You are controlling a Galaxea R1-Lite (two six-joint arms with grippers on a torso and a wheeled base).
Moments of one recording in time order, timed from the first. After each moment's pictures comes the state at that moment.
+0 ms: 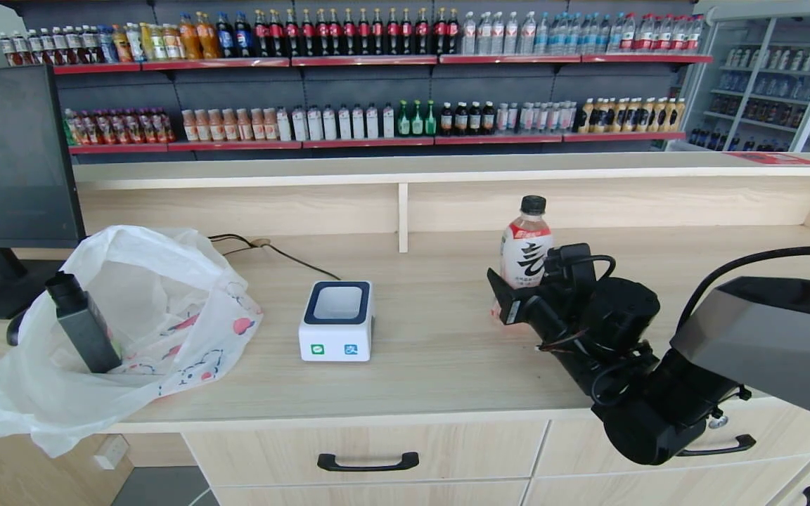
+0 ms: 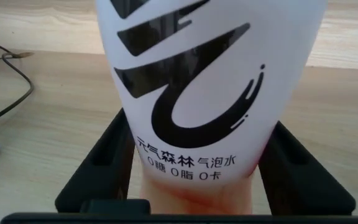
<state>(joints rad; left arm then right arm) 0.00 0.00 0.00 0.00 0.00 -0.01 0.44 2.23 -0.80 -1.57 -0.17 -0.01</state>
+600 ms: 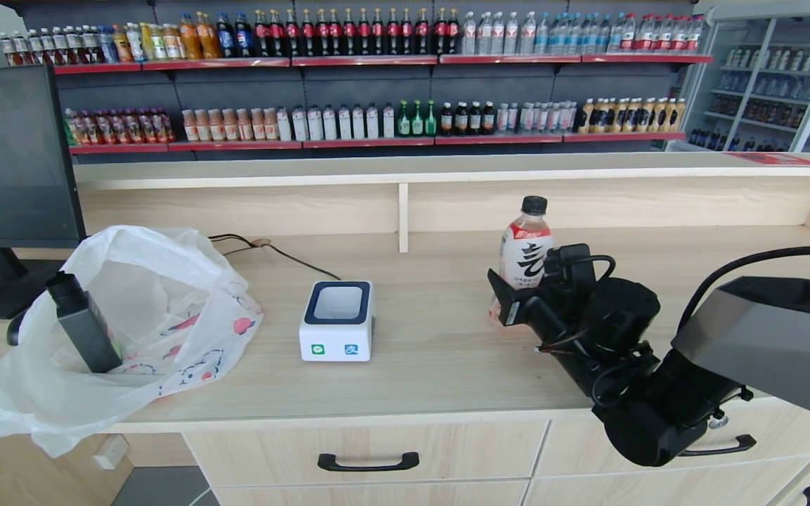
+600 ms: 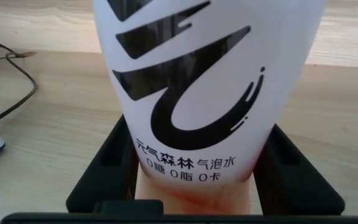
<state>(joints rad) 0.00 0.00 0.00 0.00 0.00 -0.01 0.44 2.22 -0.79 -1.57 -0.17 -0.01</state>
